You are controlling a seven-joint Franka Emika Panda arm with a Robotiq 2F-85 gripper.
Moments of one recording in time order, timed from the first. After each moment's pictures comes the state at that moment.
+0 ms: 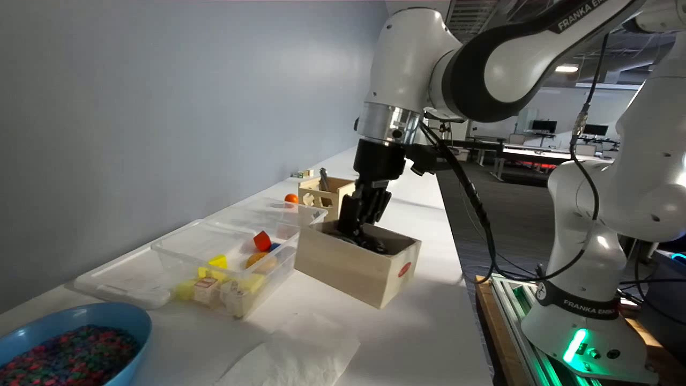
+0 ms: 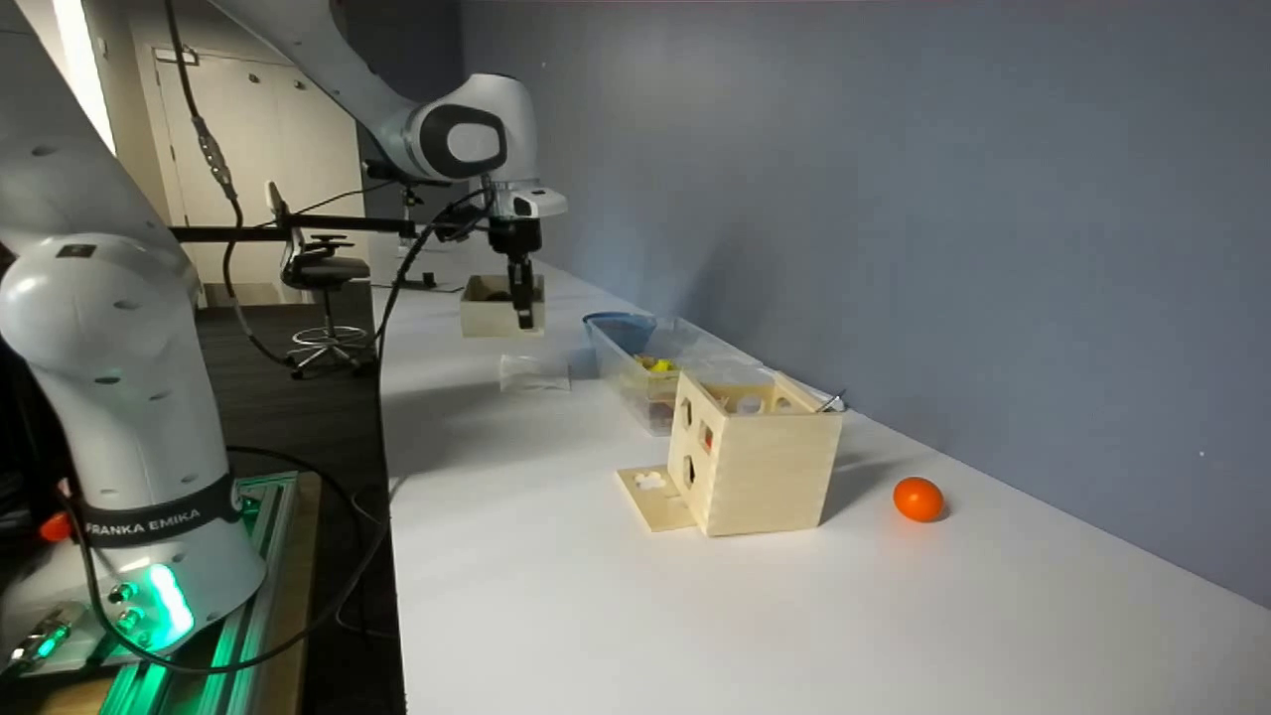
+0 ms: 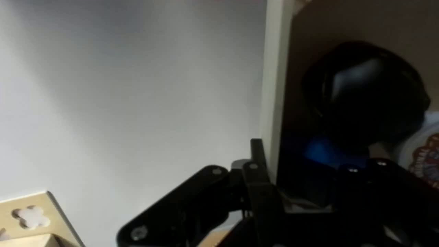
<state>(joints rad) 0.15 -0.32 0.25 -2.51 0.11 2.37 0.64</state>
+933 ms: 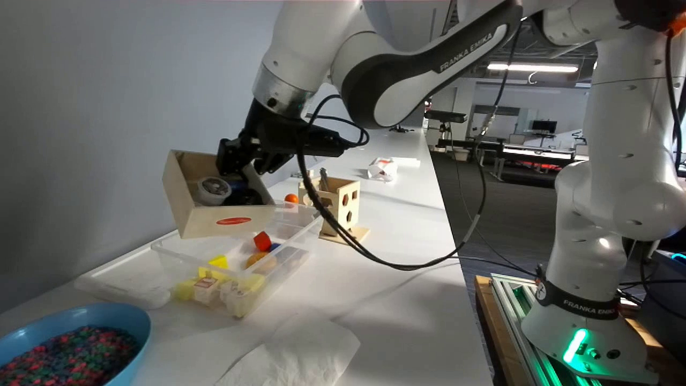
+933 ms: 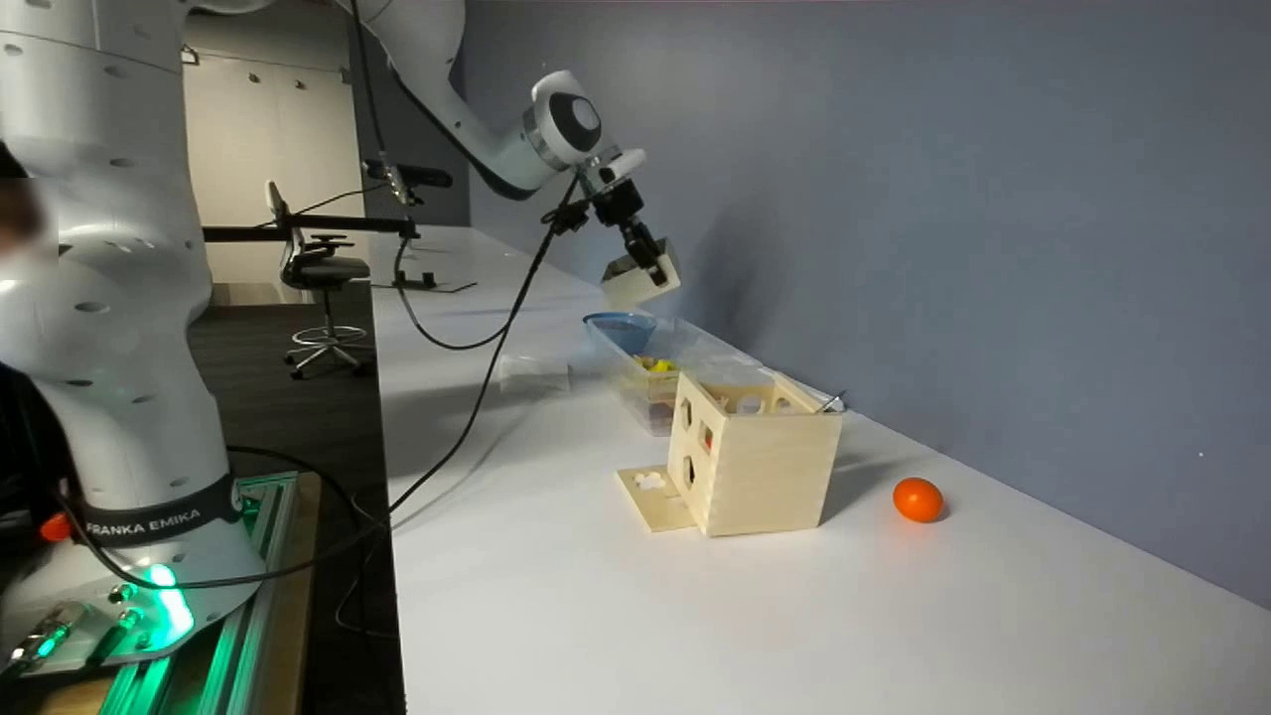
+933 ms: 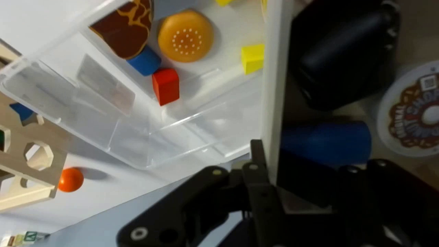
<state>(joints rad) -0.01 0.11 0.36 -1.97 -0.69 2.42 1.40</state>
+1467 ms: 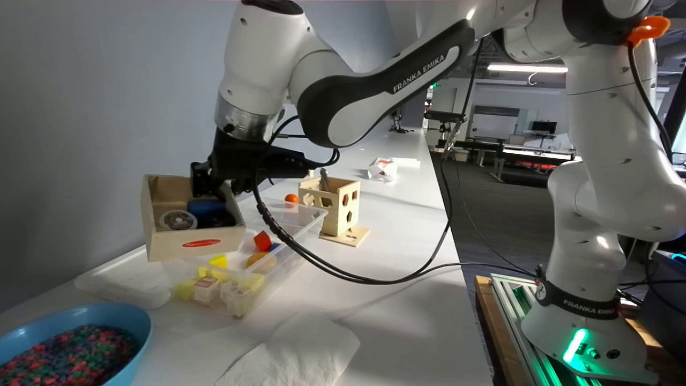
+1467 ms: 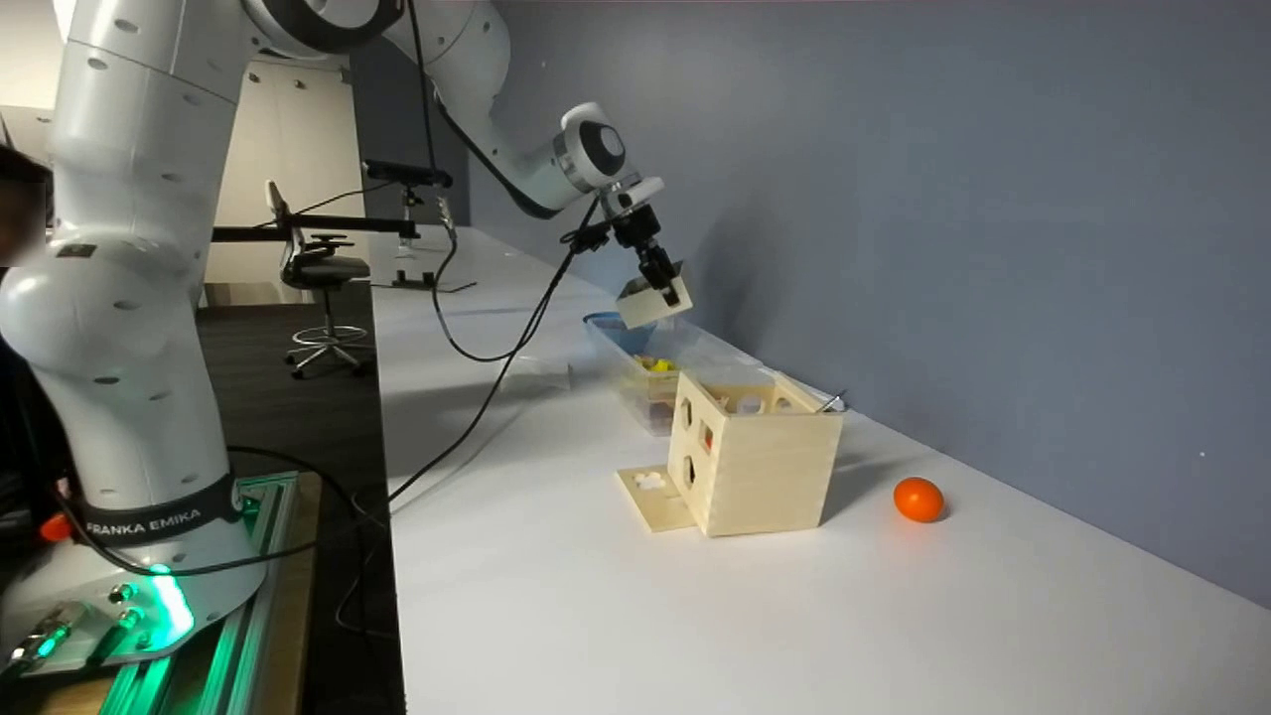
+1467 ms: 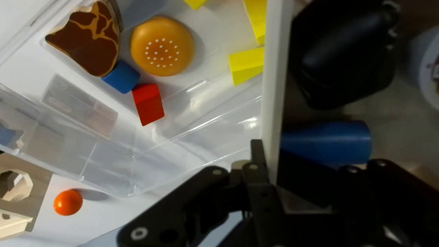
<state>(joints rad) 0.14 0.30 0.23 -1.78 -0.71 2.33 1.48</state>
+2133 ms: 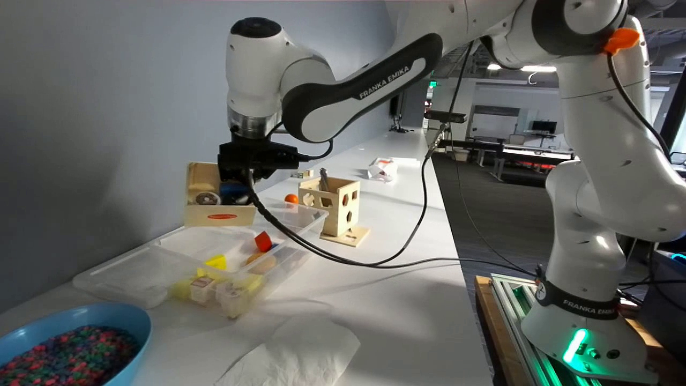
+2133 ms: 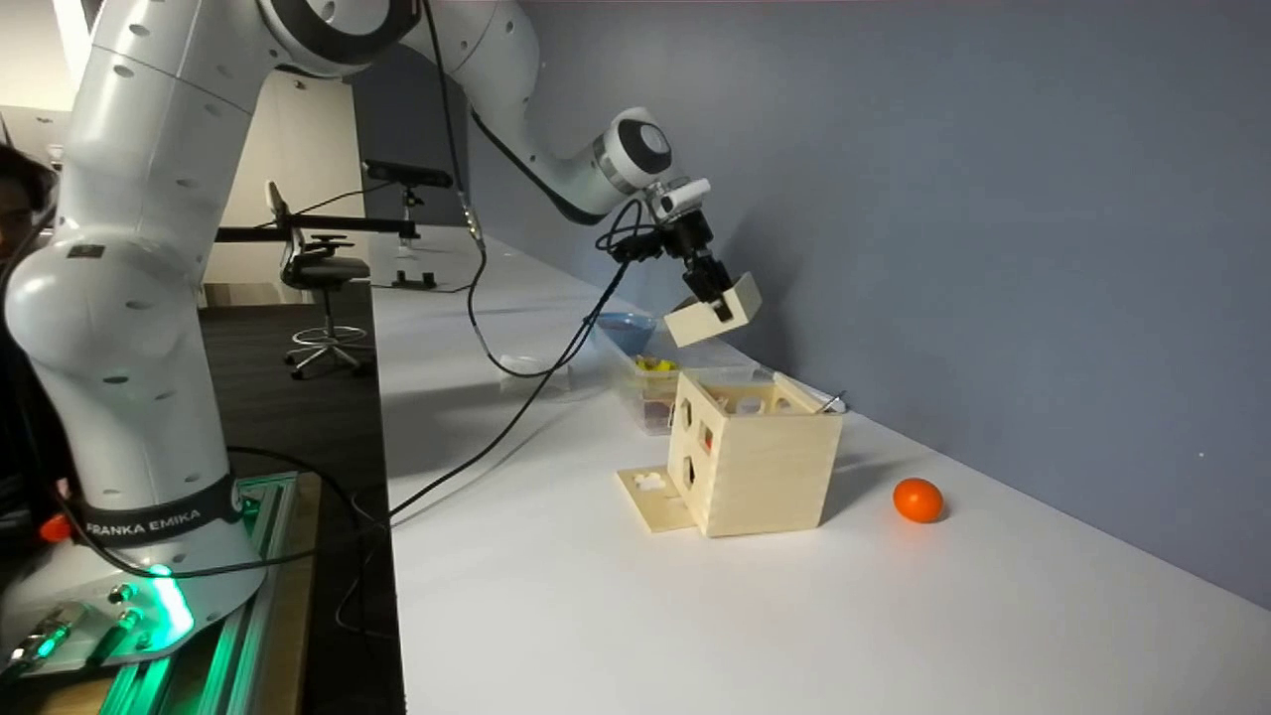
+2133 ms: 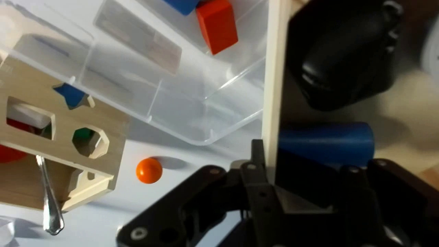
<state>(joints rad) 0.19 0.36 0.03 -1.67 -0.71 2.20 1.54</state>
